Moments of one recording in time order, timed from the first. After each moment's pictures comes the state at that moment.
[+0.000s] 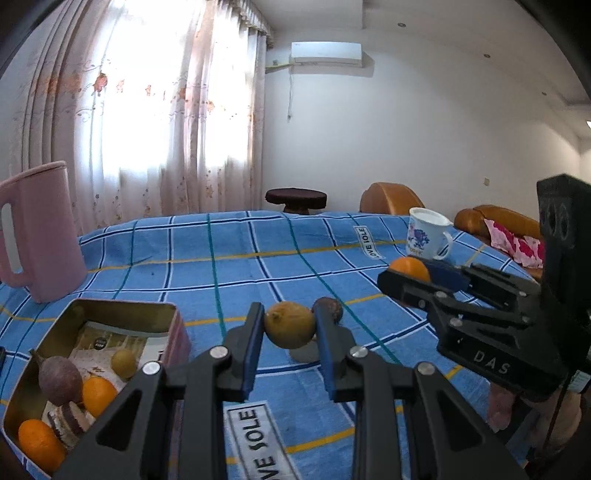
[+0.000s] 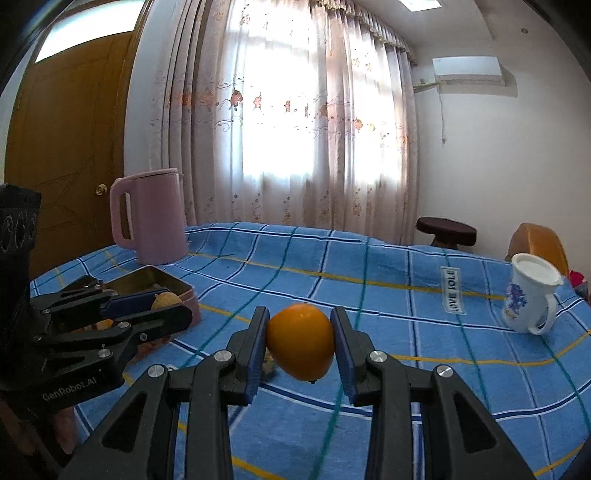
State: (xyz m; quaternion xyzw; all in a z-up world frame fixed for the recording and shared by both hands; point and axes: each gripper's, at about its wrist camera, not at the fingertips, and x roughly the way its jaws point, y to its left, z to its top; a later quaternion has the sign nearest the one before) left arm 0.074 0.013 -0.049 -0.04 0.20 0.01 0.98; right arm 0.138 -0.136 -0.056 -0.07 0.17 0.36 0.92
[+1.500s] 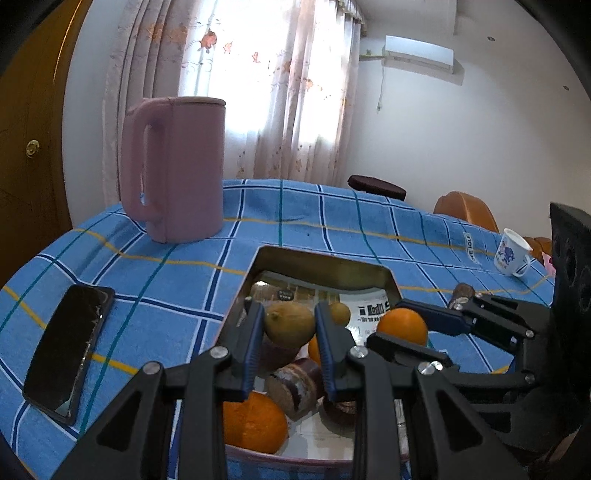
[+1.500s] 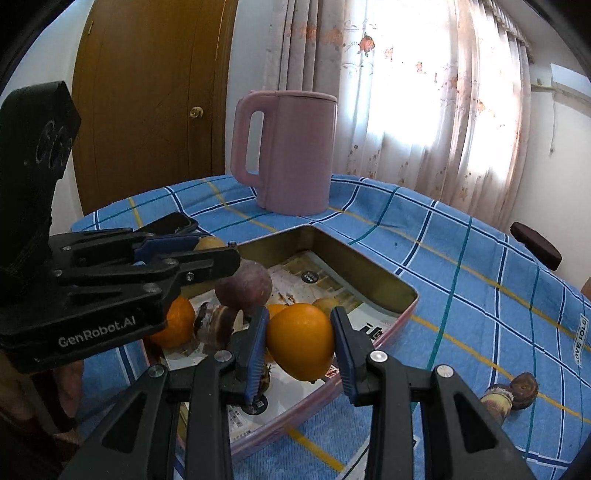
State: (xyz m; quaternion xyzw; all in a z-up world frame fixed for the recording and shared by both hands) left arm 0.006 0.163 -0.066 -0.11 0.25 0.14 0.95; right arm 0.077 0.048 -0.079 -0.19 0.23 0.49 0.82
